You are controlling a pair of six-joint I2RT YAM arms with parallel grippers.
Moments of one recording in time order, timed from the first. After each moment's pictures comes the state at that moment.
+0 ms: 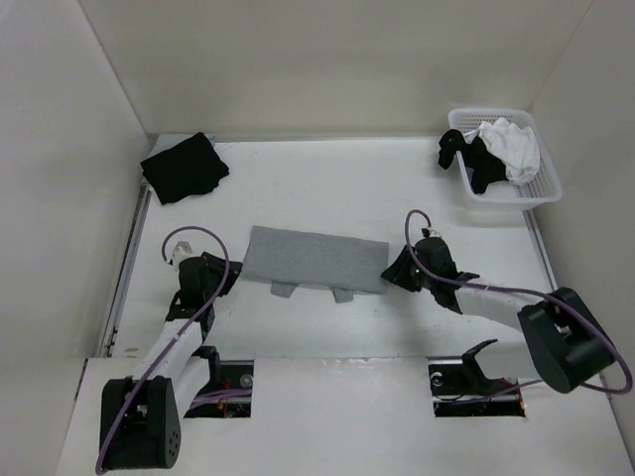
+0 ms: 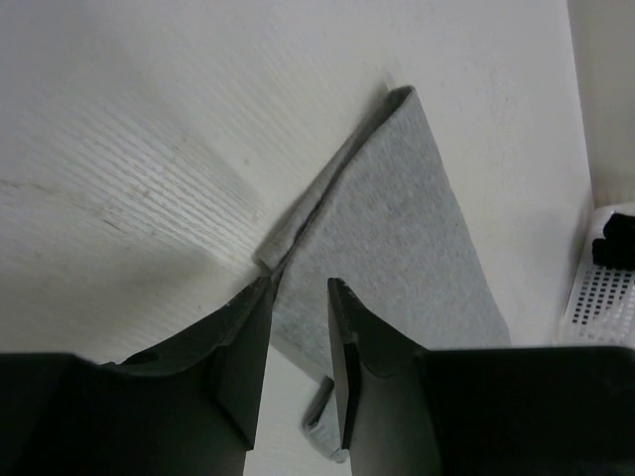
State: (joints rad) left arm 0.02 0.87 0.15 0.18 0.05 -0.97; right arm 0.47 1.27 0.40 0.11 -0.04 0.83
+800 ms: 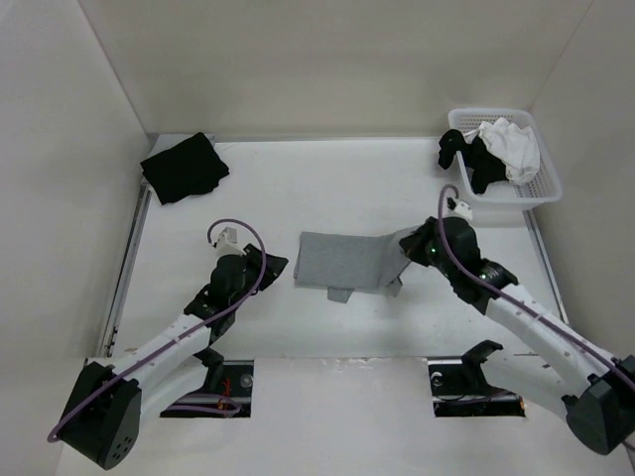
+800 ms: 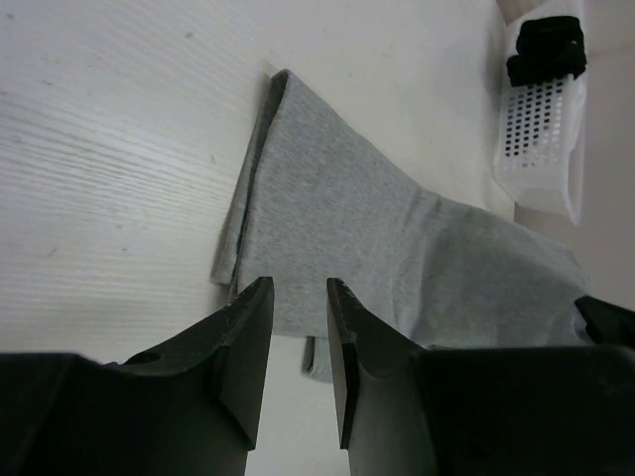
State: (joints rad) left arm -0.46 0.88 0.23 0.24 -0.06 -1.05; right arm 0.47 0.90 0.60 -0.20 0.15 0.82
